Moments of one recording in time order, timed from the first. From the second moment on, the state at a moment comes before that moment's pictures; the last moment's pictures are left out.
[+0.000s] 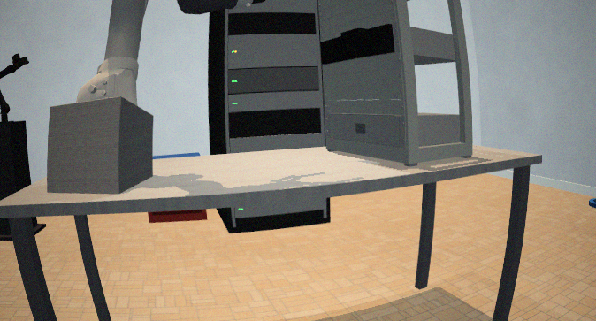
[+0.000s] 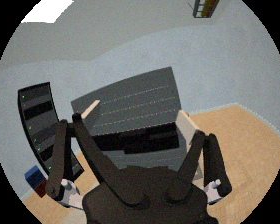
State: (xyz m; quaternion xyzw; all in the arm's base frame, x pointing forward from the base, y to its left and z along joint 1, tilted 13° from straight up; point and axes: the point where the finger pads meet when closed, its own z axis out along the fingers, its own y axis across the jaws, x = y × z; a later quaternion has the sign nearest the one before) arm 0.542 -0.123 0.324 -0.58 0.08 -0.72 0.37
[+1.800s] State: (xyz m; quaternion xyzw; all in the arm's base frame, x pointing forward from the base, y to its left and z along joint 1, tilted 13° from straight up) arm 0.516 -0.076 0.201 -0.49 0.40 -0.53 0.57
